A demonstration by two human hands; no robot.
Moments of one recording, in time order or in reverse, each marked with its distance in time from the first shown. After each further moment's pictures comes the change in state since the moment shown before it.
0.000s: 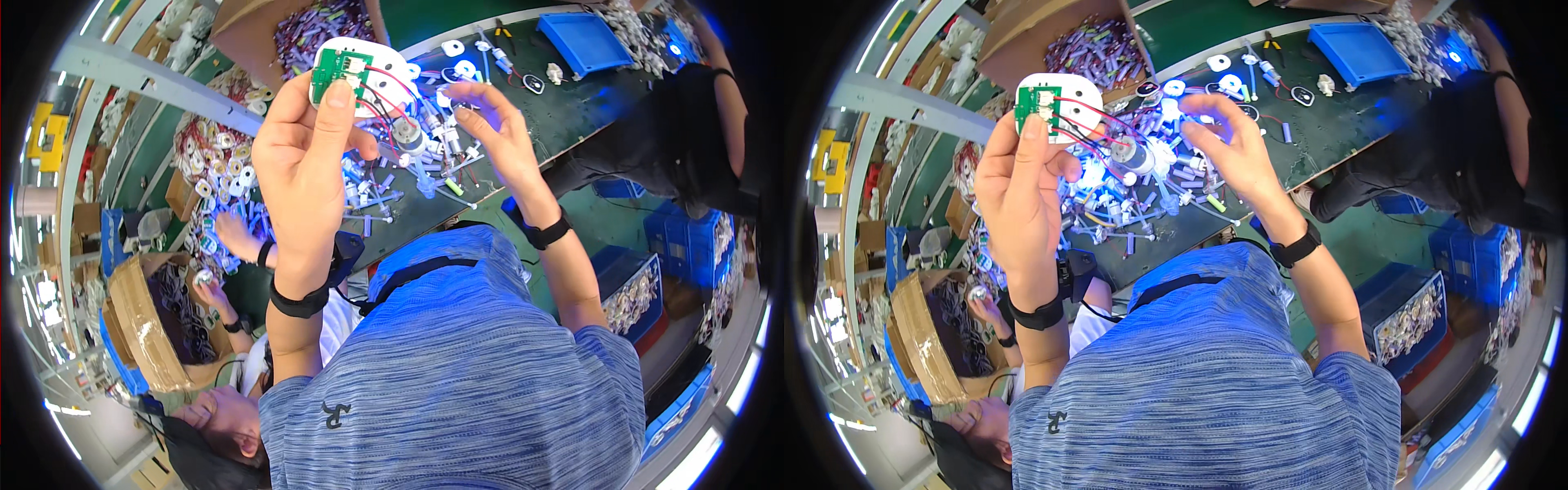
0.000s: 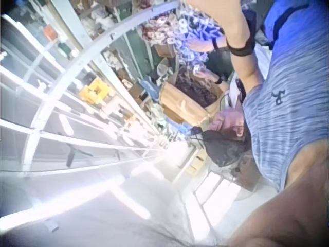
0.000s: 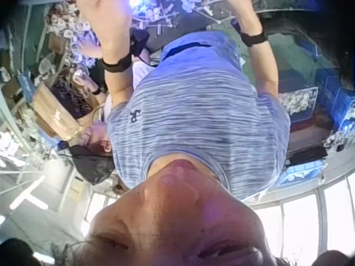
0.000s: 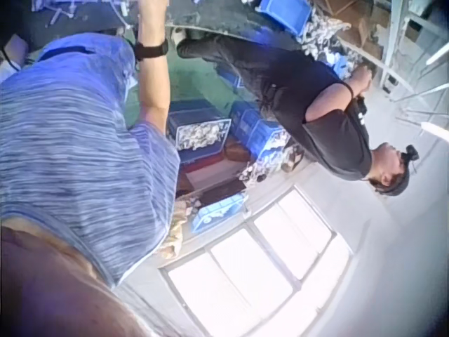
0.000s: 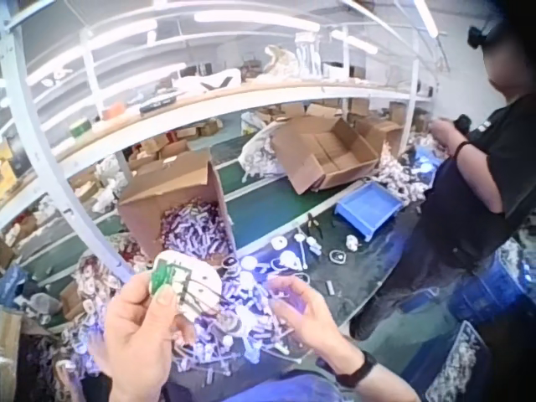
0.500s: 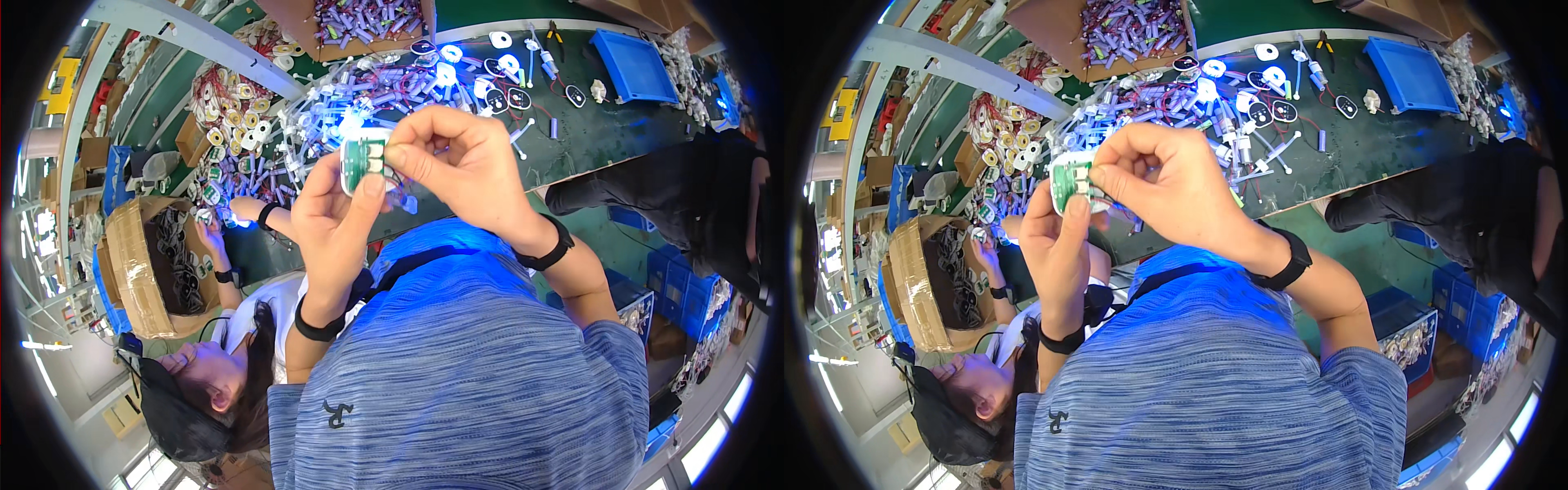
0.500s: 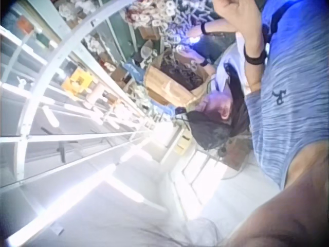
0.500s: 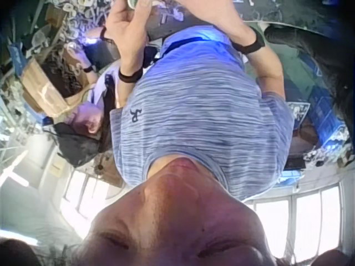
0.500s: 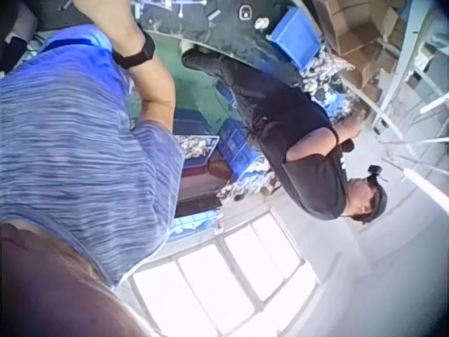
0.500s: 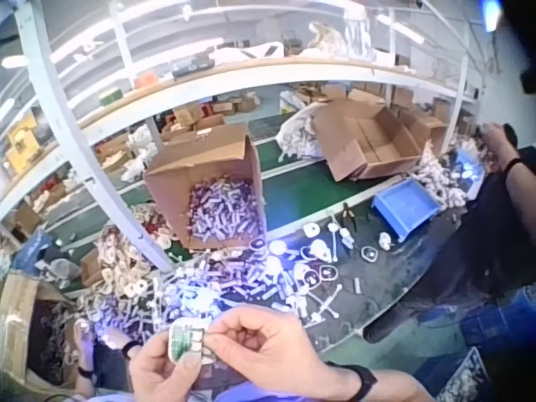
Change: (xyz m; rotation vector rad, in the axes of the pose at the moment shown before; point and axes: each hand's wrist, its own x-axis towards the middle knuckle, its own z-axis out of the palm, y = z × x) left_hand -0.063 -0.038 -0.024 0.062 0.169 -0.106; right_hand -0.001 -0.043 0.073 0.174 -0.310 0.069
